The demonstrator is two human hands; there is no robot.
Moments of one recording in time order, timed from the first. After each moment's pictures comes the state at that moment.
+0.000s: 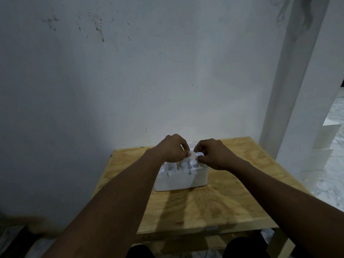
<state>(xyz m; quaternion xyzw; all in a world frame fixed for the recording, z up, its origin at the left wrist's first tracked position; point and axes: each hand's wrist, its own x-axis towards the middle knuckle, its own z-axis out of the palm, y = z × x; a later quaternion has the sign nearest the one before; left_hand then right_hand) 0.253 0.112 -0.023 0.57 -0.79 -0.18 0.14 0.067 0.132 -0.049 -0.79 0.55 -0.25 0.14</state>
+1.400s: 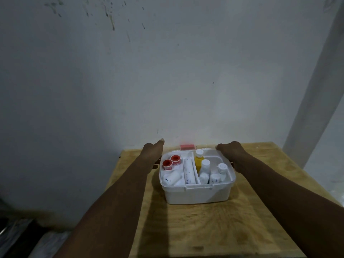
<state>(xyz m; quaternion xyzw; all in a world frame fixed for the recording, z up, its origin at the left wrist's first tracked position) 0.345 0.048 -0.069 0.72 -0.40 -0.42 0.38 0.088 0.046 -0.068 -0.44 0.70 -0.39 0.42</state>
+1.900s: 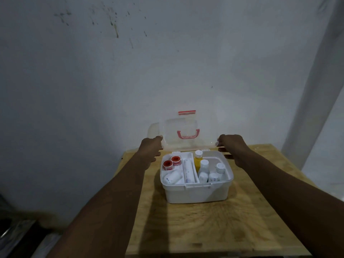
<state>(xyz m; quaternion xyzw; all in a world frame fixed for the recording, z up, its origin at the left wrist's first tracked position) 0.344 0.065 -0.042 0.69 -0.41 -0.42 0.43 0.084 0.054 -0.043 -0.43 0.64 -0.45 0.45</state>
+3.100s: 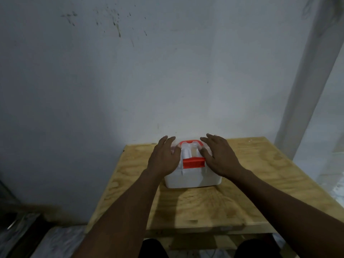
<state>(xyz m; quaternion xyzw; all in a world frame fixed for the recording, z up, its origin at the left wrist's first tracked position) 0.308 0.125 -0.088 0.64 -0.69 -0.12 0.32 0.099 0.123 -0.088 -0.77 0.57 -0.29 0.04</state>
